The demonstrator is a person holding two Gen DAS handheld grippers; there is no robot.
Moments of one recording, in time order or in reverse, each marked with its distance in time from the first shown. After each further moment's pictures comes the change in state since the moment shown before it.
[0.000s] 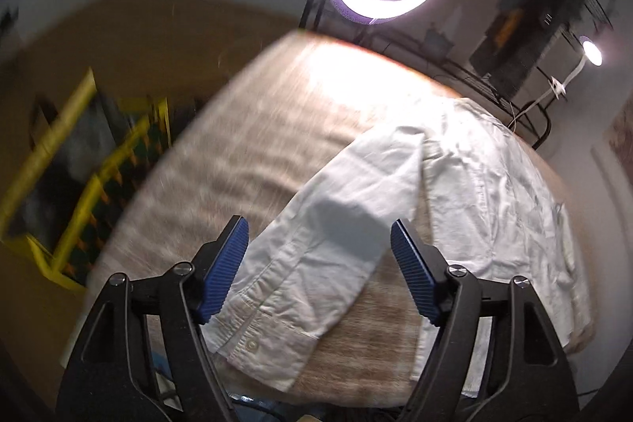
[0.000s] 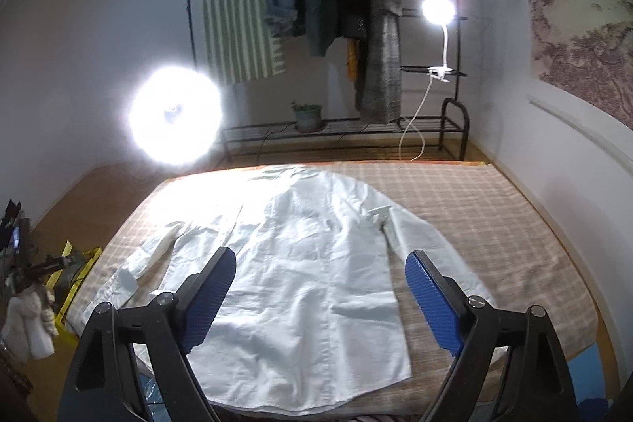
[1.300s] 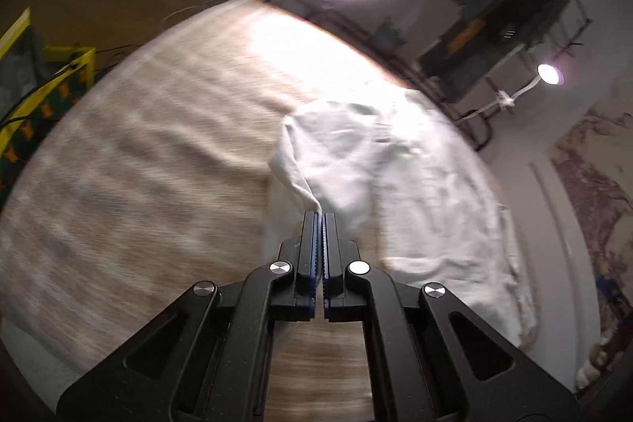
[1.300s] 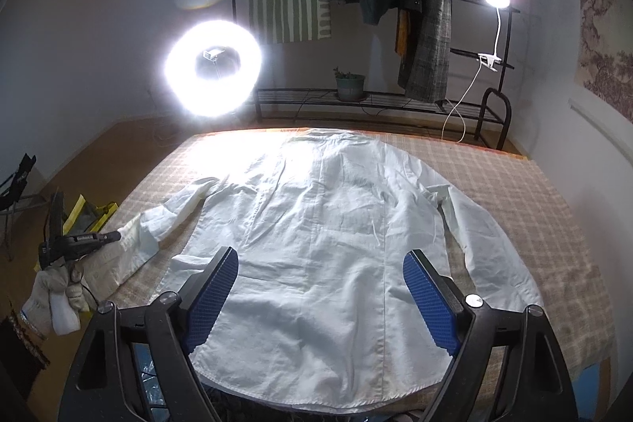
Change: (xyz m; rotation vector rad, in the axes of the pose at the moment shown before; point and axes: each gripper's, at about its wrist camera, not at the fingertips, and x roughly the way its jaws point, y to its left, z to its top) left arm 0.038 -0.024 -0.022 -0.046 0.030 -0.292; right arm 0.046 0.071 -0.020 -0.108 0.104 0.075
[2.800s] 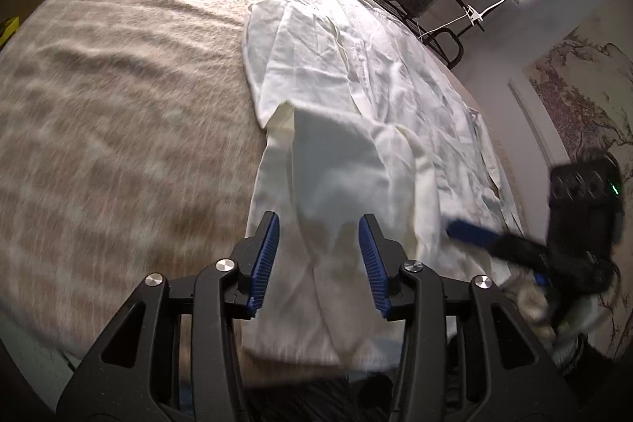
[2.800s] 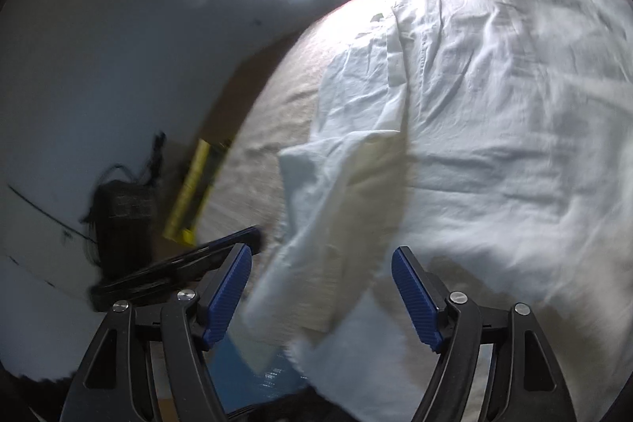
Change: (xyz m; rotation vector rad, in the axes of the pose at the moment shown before) left arm 0.045 -0.076 -0.069 0.113 0.258 -0.039; right arm 0.178 0.070 -0.063 0.218 0.414 0.699
